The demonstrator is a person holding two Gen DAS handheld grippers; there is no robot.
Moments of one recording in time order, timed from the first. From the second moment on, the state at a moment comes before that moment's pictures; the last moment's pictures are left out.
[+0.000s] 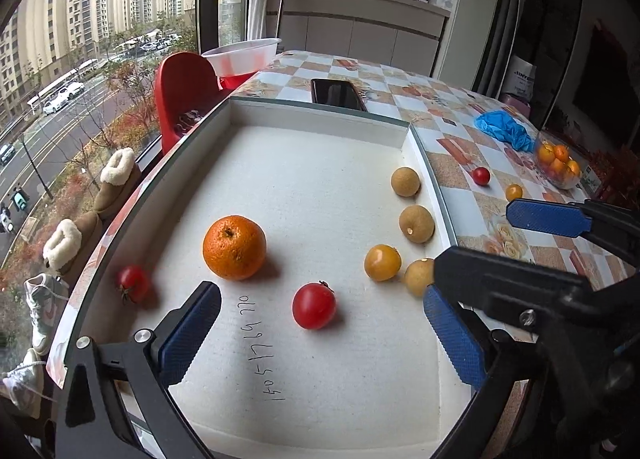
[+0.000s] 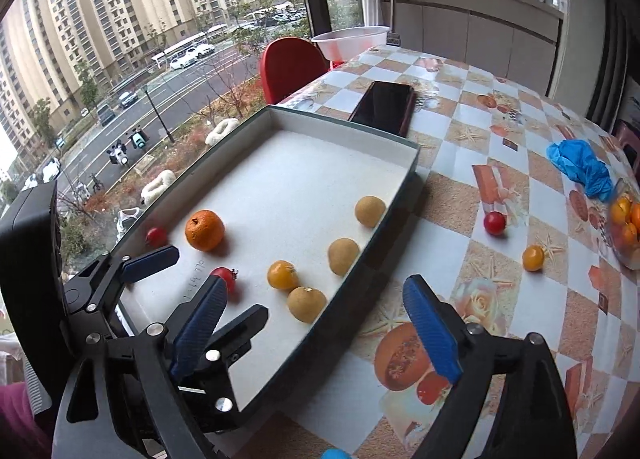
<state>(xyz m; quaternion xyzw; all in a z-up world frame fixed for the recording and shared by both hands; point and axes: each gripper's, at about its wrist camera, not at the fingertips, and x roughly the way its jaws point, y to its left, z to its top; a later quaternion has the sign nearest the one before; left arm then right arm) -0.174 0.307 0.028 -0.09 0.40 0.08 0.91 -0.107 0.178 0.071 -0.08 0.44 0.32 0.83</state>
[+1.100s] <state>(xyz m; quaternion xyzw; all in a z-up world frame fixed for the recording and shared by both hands) -0.143 0.230 0.052 -0.03 0.41 0.04 0.91 -0.062 0.033 0.010 -0.08 0.49 0.13 0.86</state>
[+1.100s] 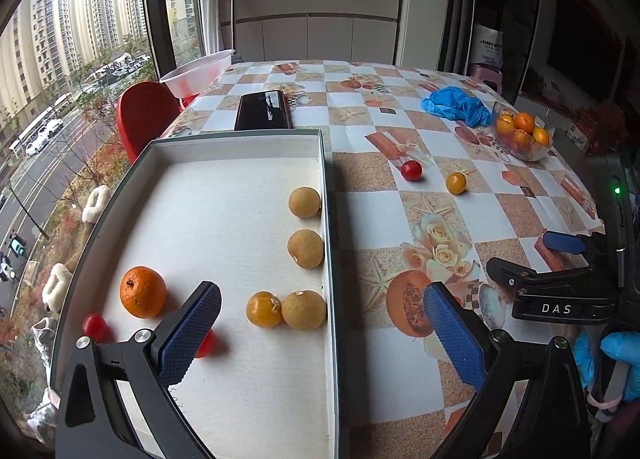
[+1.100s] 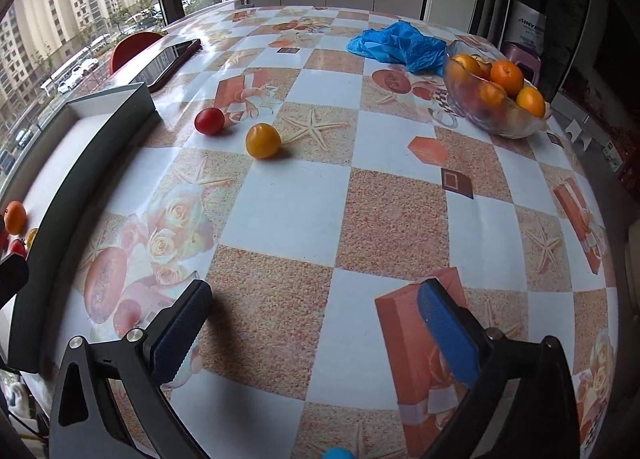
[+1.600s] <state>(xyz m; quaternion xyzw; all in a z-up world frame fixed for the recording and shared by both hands) -0.129 0.217 0.066 -0.03 0.41 0.03 0.91 -0.030 0.037 0.008 -0.08 0.50 0.12 0.85</state>
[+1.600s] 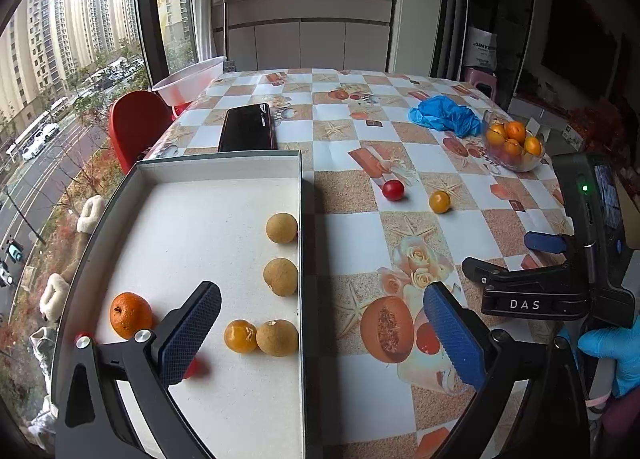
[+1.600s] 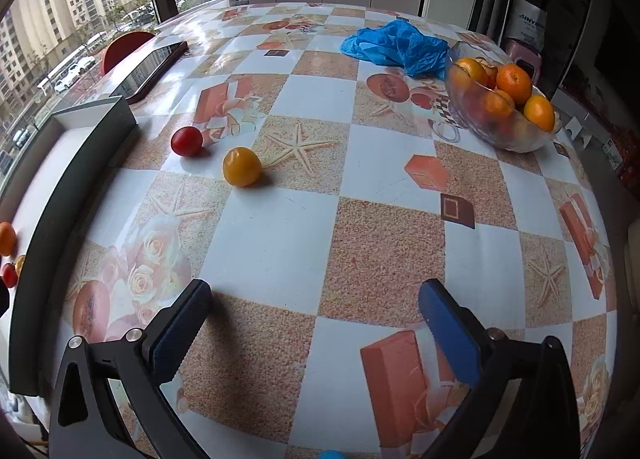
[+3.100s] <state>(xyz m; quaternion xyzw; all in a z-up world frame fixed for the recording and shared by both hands) 0.007 0.141 0.018 0.02 0.47 0.01 0.88 -0.063 -0.073 0.023 0.00 0.46 0.12 0.88</state>
